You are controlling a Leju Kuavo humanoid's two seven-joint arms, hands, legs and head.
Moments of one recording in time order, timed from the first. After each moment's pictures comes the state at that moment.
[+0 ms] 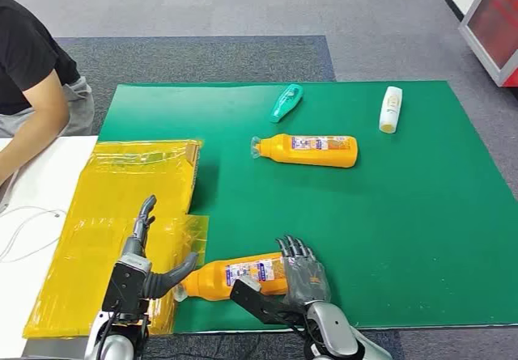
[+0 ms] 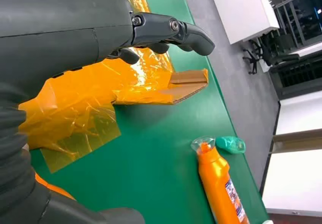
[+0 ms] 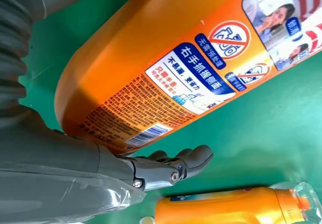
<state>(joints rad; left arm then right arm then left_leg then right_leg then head) 0.12 0.05 -0.46 -1.66 -0.14 0.37 -0.27 -0.22 -0.18 1.06 -1.46 0.66 -0.37 0.59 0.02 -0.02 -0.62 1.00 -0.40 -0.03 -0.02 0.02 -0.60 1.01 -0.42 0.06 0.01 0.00</state>
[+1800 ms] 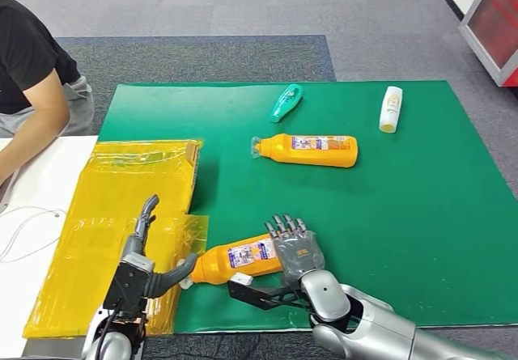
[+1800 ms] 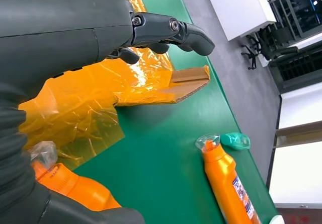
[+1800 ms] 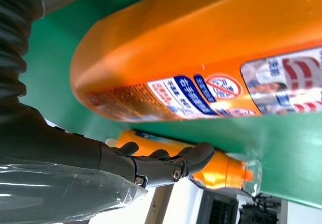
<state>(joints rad) 0.12 0.06 -0.43 -1.65 -0.17 0.32 -0.27 -0.49 -0.23 1.26 -1.40 0.72 -0.14 0.59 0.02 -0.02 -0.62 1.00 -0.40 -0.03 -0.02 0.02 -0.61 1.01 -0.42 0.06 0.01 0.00</state>
